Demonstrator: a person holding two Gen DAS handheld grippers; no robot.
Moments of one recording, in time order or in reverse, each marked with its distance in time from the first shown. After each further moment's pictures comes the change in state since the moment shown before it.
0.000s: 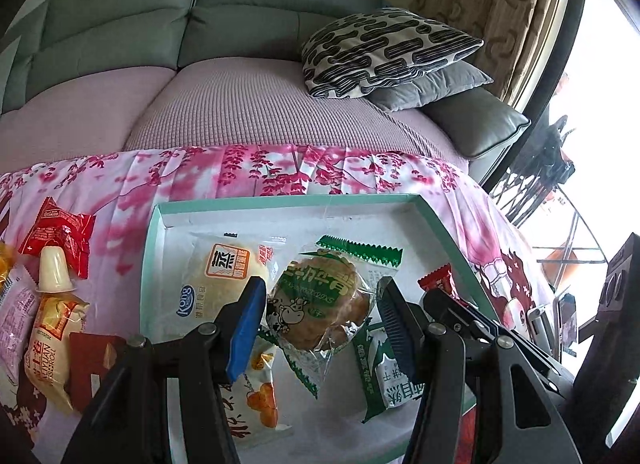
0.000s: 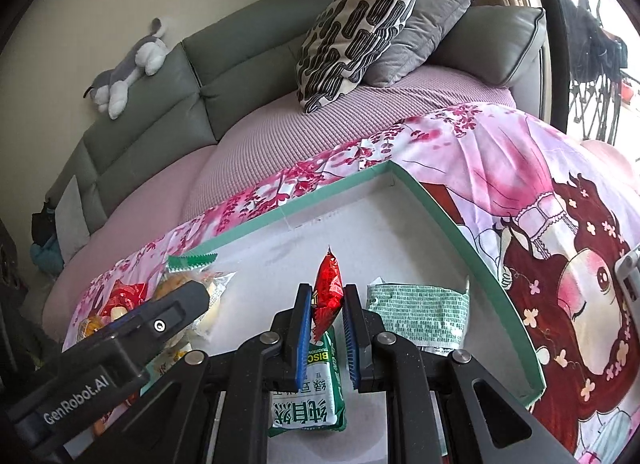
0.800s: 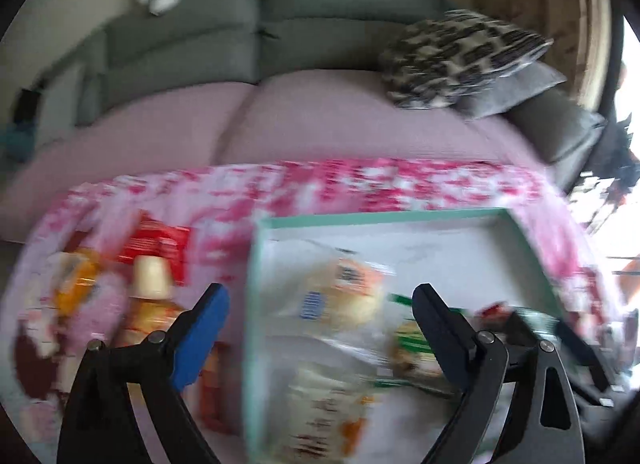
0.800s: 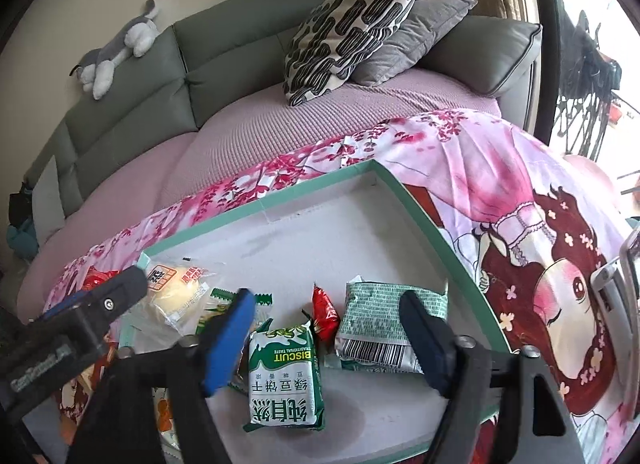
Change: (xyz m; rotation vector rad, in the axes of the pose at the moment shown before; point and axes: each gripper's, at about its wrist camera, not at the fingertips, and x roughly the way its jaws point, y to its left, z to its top) left arm -0.015 0.018 0.006 0.002 -0.040 0.405; right arm -0.001 0.006 0.001 -0.058 0.016 -0.116
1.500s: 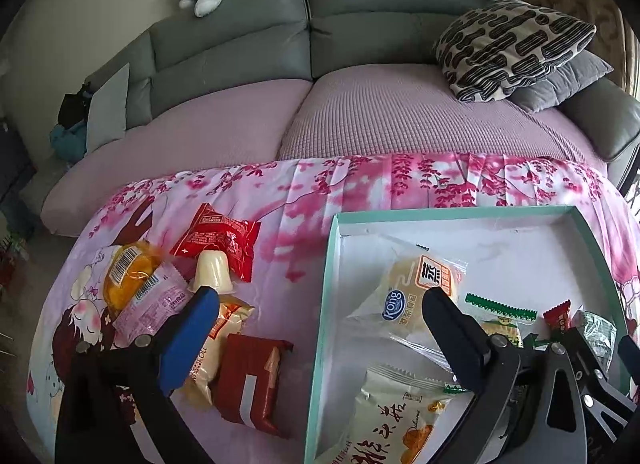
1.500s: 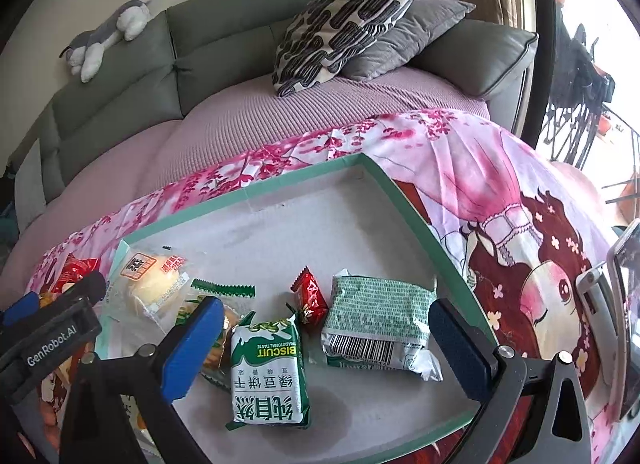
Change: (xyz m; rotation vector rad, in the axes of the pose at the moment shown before) left arm 0.009 0.014 -0.003 -0.017 0.015 0.175; right arm 0.007 0.004 -0.003 -0.020 0.036 -0.069
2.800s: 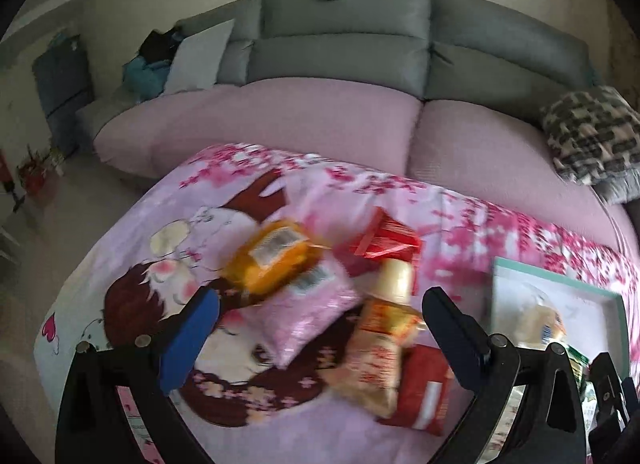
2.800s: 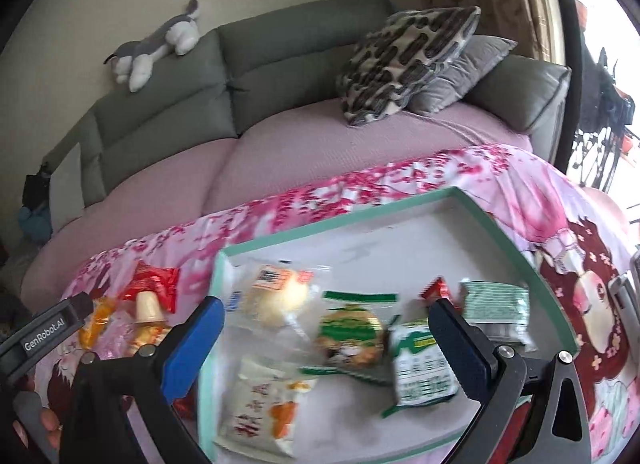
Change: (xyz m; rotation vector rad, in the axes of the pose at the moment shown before) left arm -0.018 0.164 -0.012 -0.323 0.008 0.135; right arm -0.041 0.097 -0.012 -0.060 -0.120 0.128
